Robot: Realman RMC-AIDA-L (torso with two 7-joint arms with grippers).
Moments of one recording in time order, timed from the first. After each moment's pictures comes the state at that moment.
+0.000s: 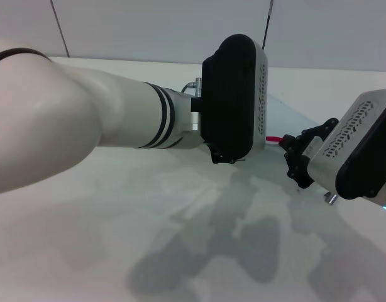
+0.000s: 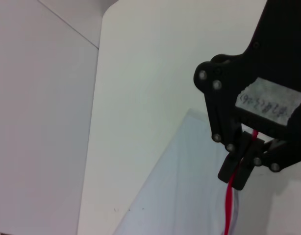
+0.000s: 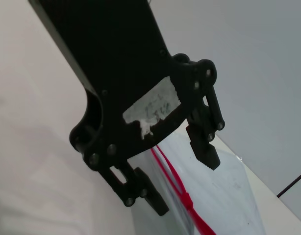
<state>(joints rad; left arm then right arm) -0.52 -2.03 1.97 1.57 2.64 0.90 -2.16 0.09 2.03 -1.98 -1.70 -2.73 -0.67 2.50</state>
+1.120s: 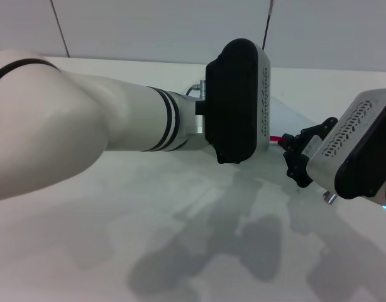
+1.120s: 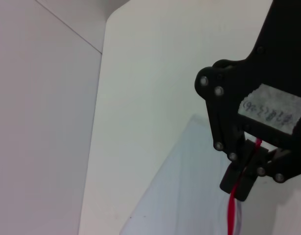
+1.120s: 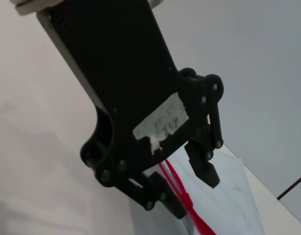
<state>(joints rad) -0.53 -2.03 1.99 1.52 2.63 0.83 -2.16 0.09 2.03 -1.98 -1.70 -2.73 -0.67 2.50</state>
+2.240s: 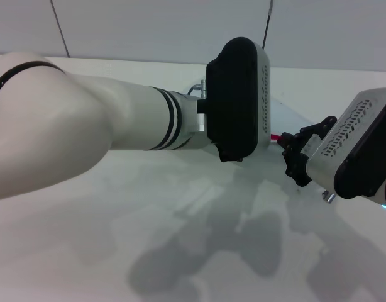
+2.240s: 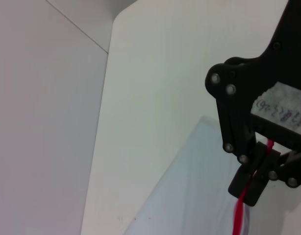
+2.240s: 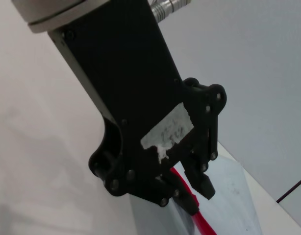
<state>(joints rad) -0.54 -2.03 1.99 1.48 2.61 0.79 -2.17 0.09 2.03 -1.98 -1.71 -2.73 -0.66 2.50</state>
